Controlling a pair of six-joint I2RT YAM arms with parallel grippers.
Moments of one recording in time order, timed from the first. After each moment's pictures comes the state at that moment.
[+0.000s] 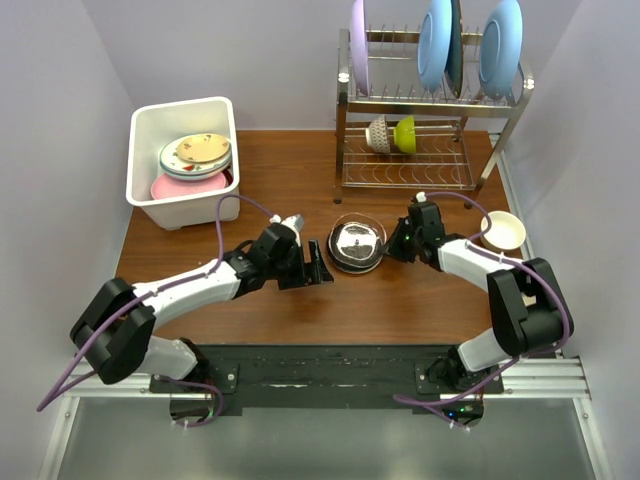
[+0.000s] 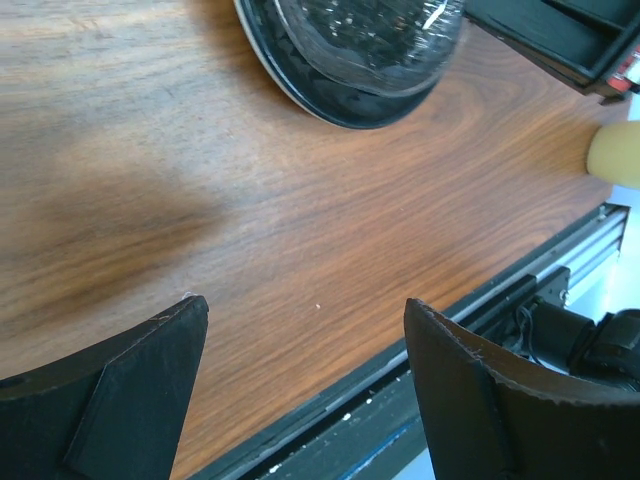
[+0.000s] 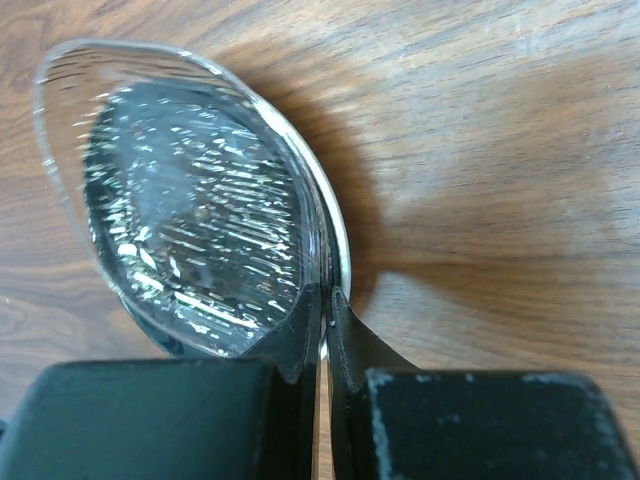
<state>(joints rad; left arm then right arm) -0.76 1.36 0.74 -0.15 0.15 -0.86 0.31 1.51 0.73 -0.07 -0.12 0.70</state>
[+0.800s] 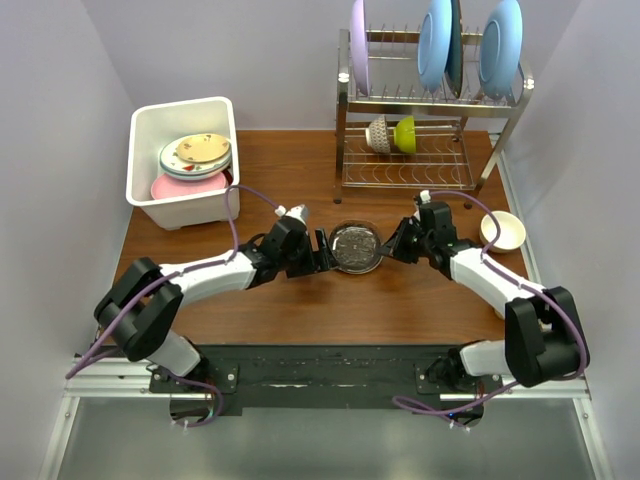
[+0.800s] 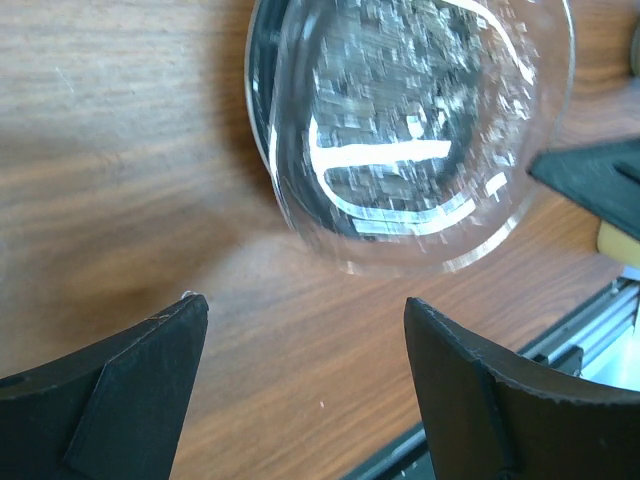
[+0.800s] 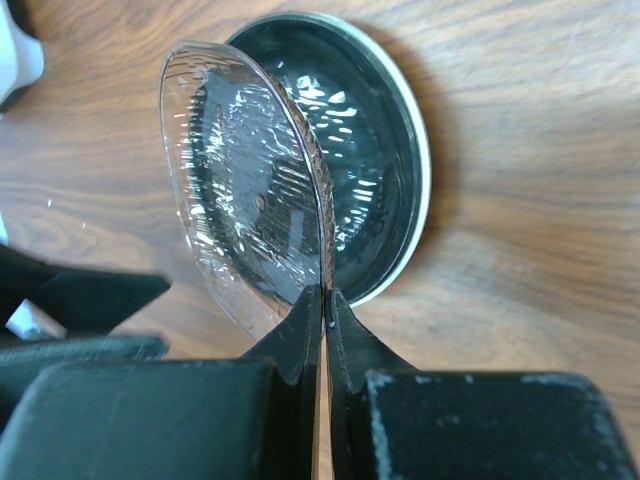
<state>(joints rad) -0.74 1.53 0.80 -0.02 0.04 -0.86 0.28 1.34 0.69 -0.13 -0.27 0.68</state>
